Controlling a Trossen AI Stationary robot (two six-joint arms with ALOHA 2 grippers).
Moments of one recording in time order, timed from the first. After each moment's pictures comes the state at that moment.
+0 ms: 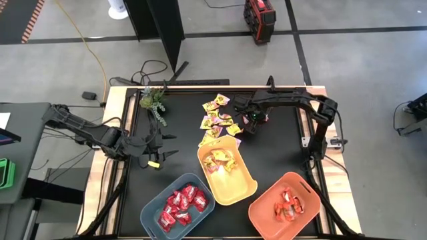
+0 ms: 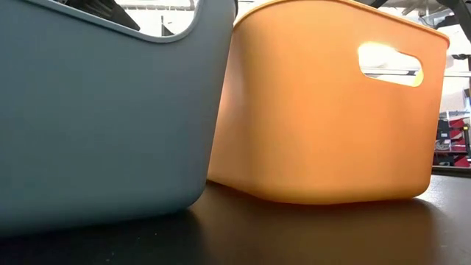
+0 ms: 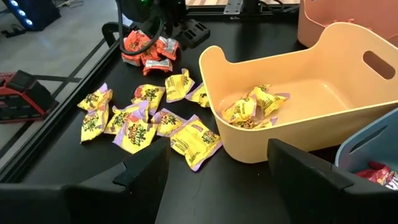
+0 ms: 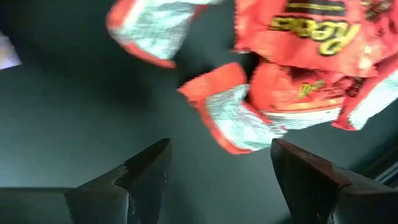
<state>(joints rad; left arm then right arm) -0.37 0.85 0.73 -0.39 -0.61 -0.20 -0.43 1.84 1.25 -1.11 0.31 0.20</state>
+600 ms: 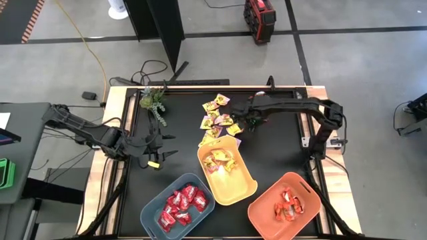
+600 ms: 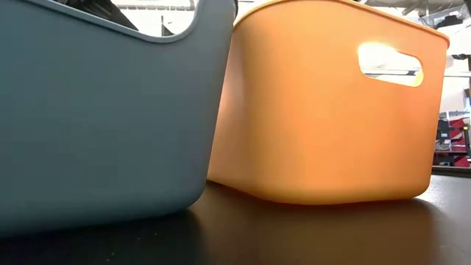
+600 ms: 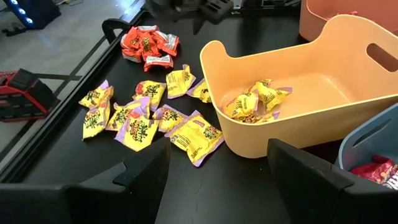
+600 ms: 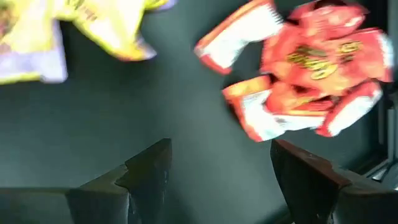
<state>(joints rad) -0.37 0.85 0.73 -0.41 -0.60 -0.20 -0.27 1.76 1.34 -1.24 0.32 0.18</state>
